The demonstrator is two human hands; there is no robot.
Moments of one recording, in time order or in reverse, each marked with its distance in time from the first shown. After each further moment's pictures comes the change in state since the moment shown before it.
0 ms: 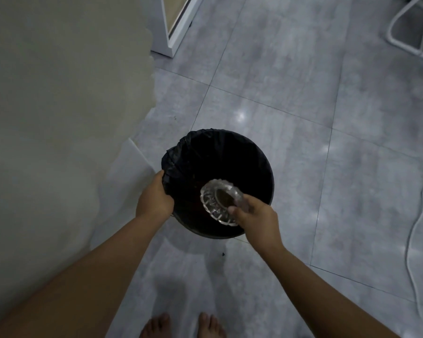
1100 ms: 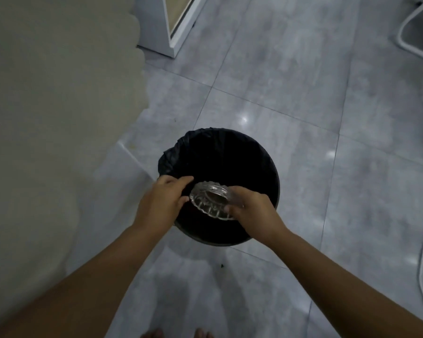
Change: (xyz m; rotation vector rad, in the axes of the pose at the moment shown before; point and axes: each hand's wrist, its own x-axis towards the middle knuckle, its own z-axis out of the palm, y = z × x) left_hand 0.009 0.008 0.014 0.353 0.040 0.404; right_hand 0.054 -0.012 -0.010 -0.394 -0.259 -0.290
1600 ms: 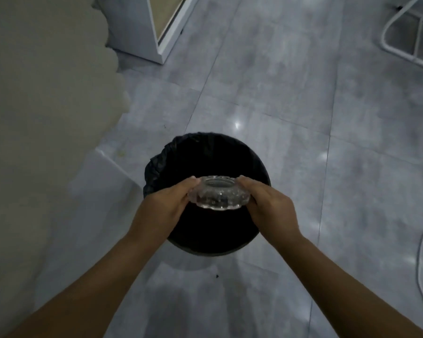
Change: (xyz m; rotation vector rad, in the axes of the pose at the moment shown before) left_hand 0.000 0.021 0.005 -0.106 0.189 0.384; right_hand 0.000 0.038 -0.019 -0.454 0.406 -0.358
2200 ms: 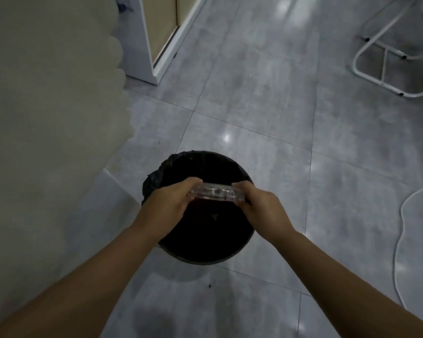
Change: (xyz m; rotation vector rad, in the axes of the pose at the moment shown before) left_hand 0.035 0.018 -0.029 -0.093 -0.089 -0.061; right_hand 0.028 -0.013 -0.044 0.193 -0.151 0.190
